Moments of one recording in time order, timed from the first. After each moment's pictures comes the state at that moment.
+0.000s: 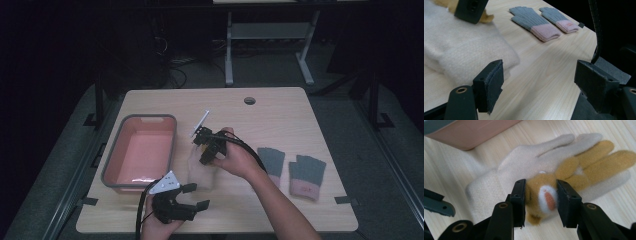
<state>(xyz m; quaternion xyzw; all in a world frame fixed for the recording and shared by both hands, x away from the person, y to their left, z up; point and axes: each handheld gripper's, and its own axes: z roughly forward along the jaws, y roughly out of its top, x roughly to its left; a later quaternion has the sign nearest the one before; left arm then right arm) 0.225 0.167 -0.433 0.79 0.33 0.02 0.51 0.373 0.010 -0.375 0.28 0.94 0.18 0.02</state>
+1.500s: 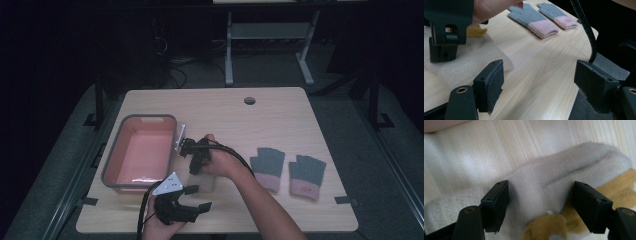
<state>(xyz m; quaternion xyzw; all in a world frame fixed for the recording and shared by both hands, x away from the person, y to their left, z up) 0.224 0.162 -0.435 0.80 0.32 0.02 0.51 0.383 0.058 -0.423 0.20 0.97 0.10 0.07</state>
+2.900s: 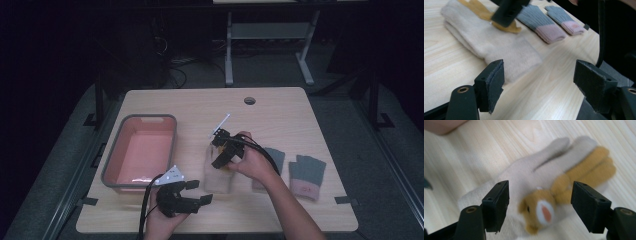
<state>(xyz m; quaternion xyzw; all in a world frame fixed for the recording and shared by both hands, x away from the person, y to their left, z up) 0.241 0.157 -0.430 0.78 0.37 0.00 0.50 0.375 -0.039 -0.394 0.31 0.93 0.21 0.03</state>
